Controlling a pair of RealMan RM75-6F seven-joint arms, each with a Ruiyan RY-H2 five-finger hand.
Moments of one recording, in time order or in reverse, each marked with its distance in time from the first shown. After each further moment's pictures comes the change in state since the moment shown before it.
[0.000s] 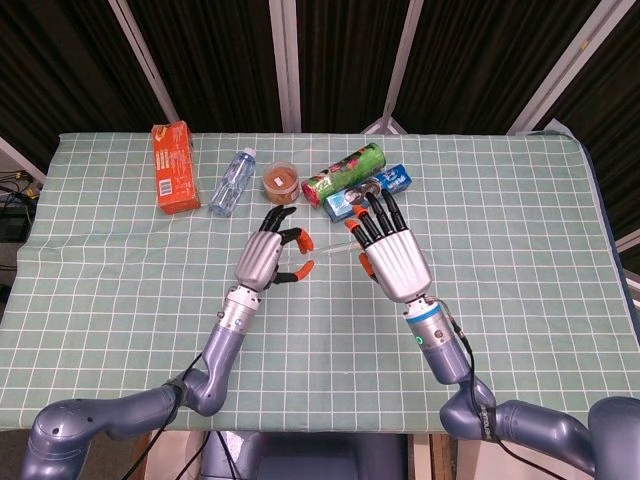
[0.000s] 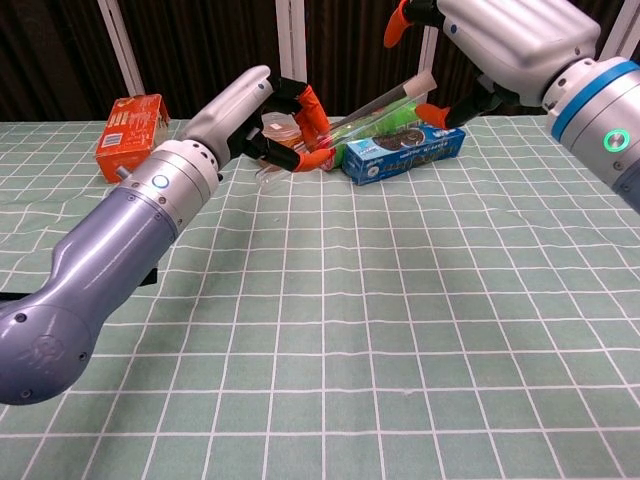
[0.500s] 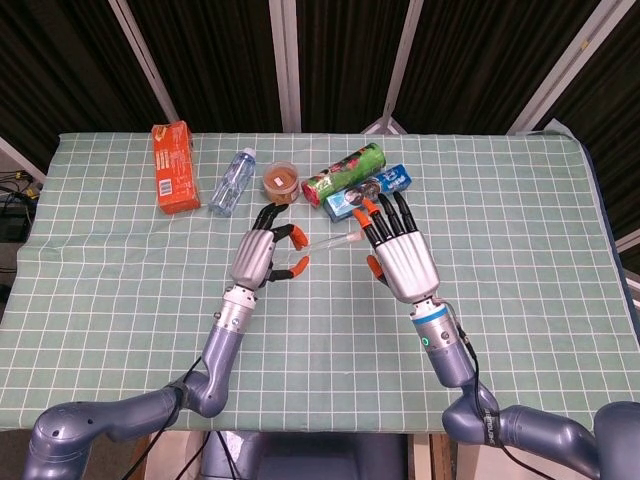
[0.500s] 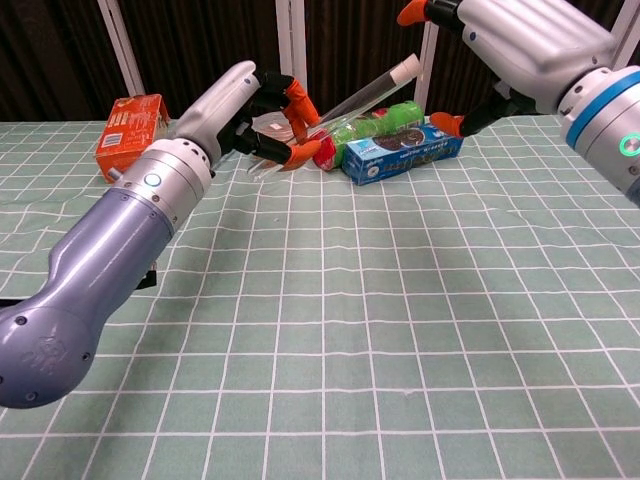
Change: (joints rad) left arm 0.018 -0.007 -0.011 -0.007 -0.012 0.029 -0.013; right arm -0.032 0.010 0.007 -0.042 0.069 -0.008 0.021
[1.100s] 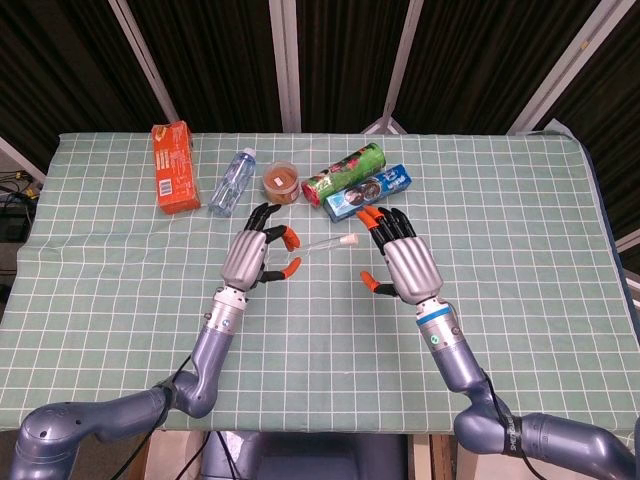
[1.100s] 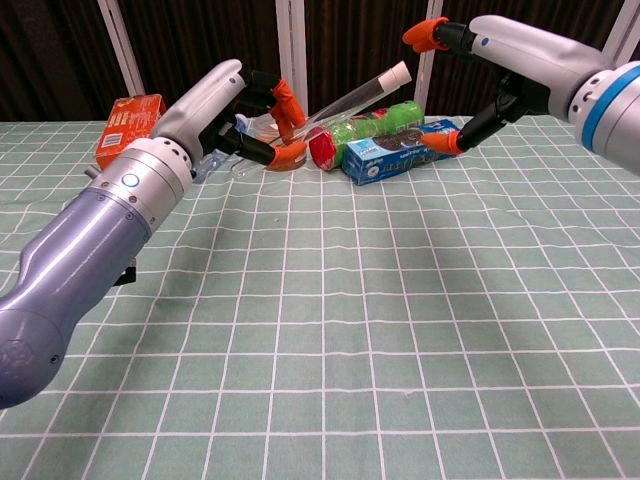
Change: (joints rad) left arm 0.025 0.044 0.025 -0.023 0.025 0.008 0.000; right arm -0.025 0.146 0.053 -0.254 0.227 -0.226 0.243
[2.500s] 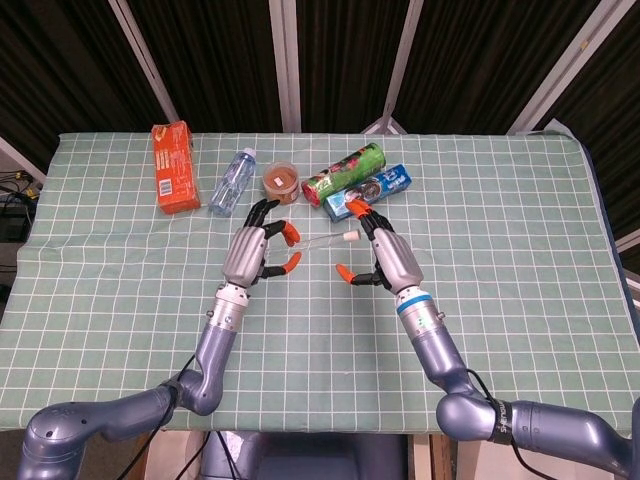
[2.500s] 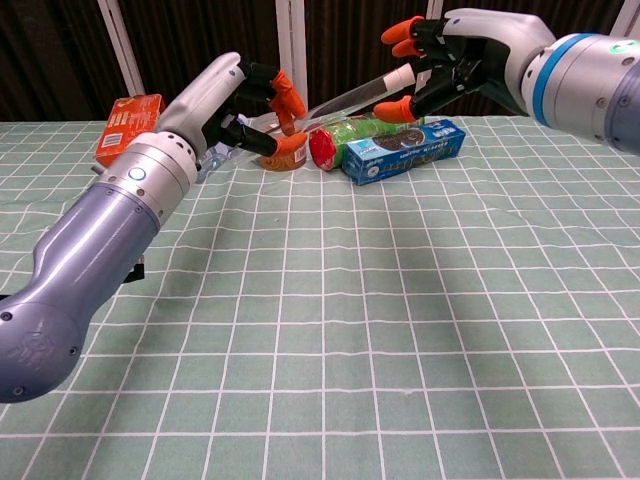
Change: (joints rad) left arm -0.012 -0.028 -0.033 0.021 -0.016 0.012 -0.012; right arm 0.105 0.001 0.114 -0.122 0.386 -0.054 0.115
